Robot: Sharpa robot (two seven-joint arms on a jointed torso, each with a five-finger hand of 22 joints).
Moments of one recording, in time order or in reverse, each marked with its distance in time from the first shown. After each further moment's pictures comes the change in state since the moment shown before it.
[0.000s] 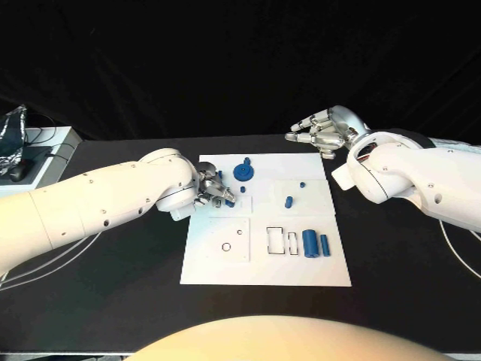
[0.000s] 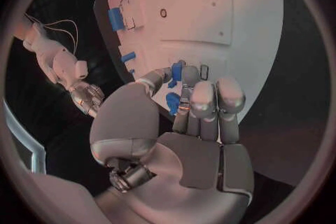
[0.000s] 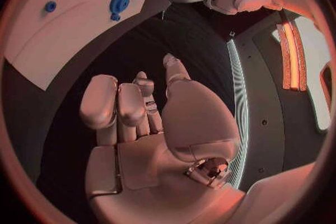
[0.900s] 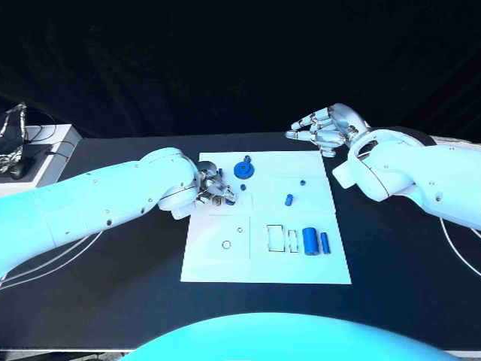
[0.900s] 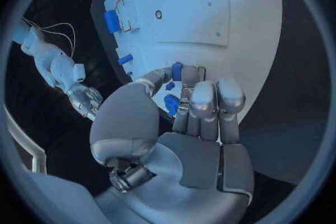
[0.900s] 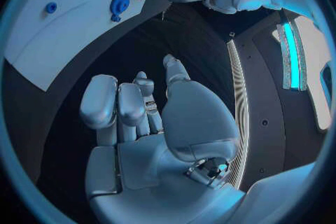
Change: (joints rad) left arm -0.007 0.009 -0.002 -0.010 -0.024 0.003 -0.001; left_hand 0.003 0.003 0.000 0.000 0.001 0.000 -0.001 -0.005 0.021 0.005 0.001 0.000 -0.001 0.000 0.000 0.000 -0.003 0.000 0.000 0.000 -0.004 0.004; right arm 0.000 0.001 0.000 -0.001 -0.001 0.009 -0.003; right_hand -0.005 0.005 -0.003 0.003 0.000 0.001 -0.001 0.000 0.000 0.001 0.001 0.000 0.000 0.000 0.000 -0.004 -0.001 0.000 0.000 0.000 0.000 0.001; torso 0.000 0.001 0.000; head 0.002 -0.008
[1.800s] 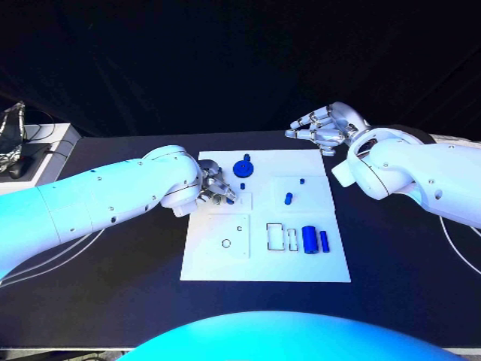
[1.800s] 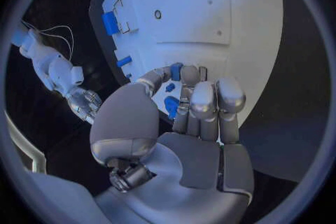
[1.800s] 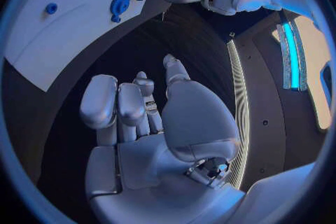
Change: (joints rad) left arm 0.006 0.024 -0.006 -0.021 -0.011 0.022 -0.009; left_hand -0.003 0.003 -0.027 -0.027 -0.001 0.015 -0.008 0.001 0.003 0.013 -0.005 0.000 -0.011 0.000 0.000 0.000 -0.002 0.000 0.004 -0.004 -0.012 0.013; right arm 0.000 -0.001 0.000 0.000 0.000 0.005 -0.002; right_hand 0.000 0.000 0.000 0.000 0.000 0.000 0.000 0.000 0.000 0.000 0.000 0.000 0.000 0.000 0.000 0.000 0.000 0.000 0.000 0.000 0.000 0.000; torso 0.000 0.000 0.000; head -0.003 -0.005
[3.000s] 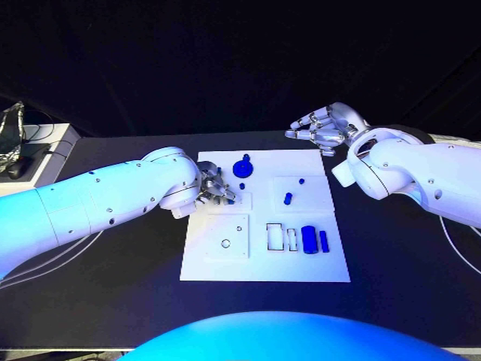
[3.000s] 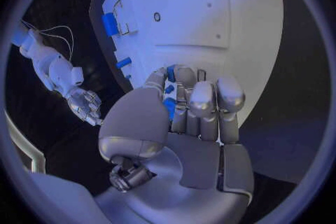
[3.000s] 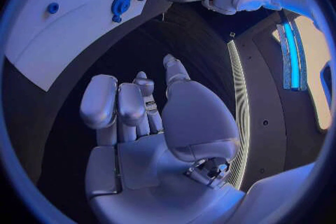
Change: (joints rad) left arm -0.004 -0.008 -0.002 0.005 0.004 0.001 0.000; left_hand 0.095 0.125 -0.528 0.073 -0.029 0.052 -0.038 0.016 -0.004 0.000 -0.025 -0.006 0.080 0.003 -0.004 0.000 -0.017 -0.016 0.018 -0.003 -0.034 0.034; right arm -0.001 -0.002 0.000 -0.002 0.000 0.003 0.000; right_hand 0.000 0.000 0.000 0.000 0.000 -0.001 0.001 0.000 0.001 0.000 0.000 -0.006 -0.001 0.000 0.000 0.000 -0.003 0.000 0.000 0.000 -0.004 0.000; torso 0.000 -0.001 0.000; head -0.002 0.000
